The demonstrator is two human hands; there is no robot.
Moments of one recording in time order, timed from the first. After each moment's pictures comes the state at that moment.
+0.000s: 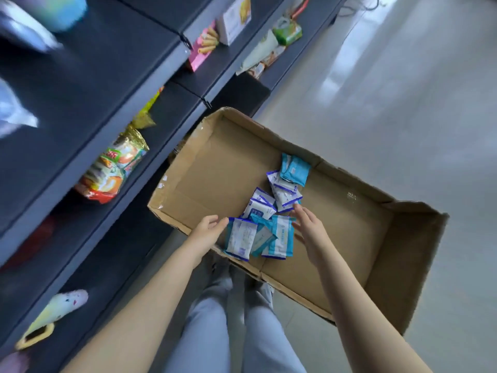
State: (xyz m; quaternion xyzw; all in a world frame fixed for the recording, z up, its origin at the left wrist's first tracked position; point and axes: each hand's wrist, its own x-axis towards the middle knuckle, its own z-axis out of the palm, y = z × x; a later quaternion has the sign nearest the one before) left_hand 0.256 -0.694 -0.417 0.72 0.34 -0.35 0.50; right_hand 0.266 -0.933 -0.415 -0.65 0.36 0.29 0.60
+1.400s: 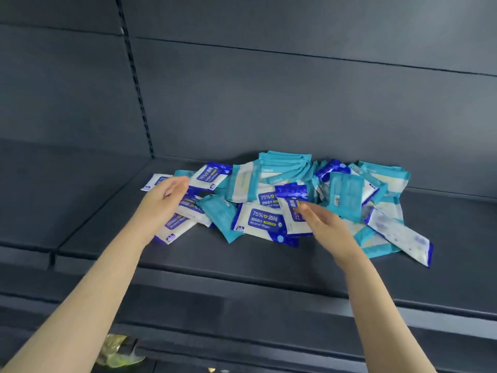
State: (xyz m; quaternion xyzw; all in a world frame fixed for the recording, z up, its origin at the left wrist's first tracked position) left_hand -0.134 -0.070 -0.014 0.69 0.46 0.35 0.43; right_hand 0.149 -0.239 -0.021 -0.73 -0.41 0.28 0.46
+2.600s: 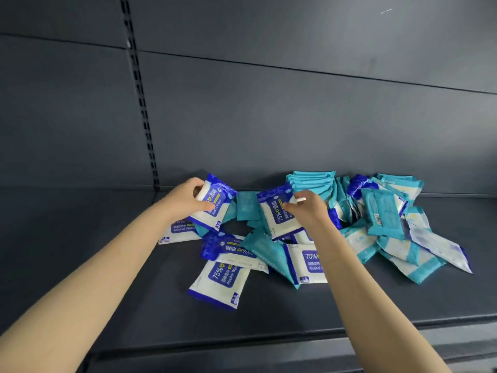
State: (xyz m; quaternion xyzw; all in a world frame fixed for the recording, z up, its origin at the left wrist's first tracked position) left_hand -0.136 0.123 -0.007 0.80 0.39 0.14 0.42; right_hand 0.079 -0.061 -0.003 -0.86 -0.27 0.15 0.40
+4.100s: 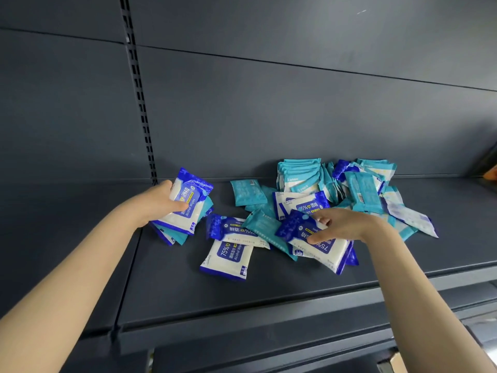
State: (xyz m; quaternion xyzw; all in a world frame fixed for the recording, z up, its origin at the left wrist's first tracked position) left_hand -0.196 0.119 -0.002 0.80 0.43 0.08 0.41; right_hand 0.080 -0.171 0.021 -0.87 -0.40 0.29 0.08
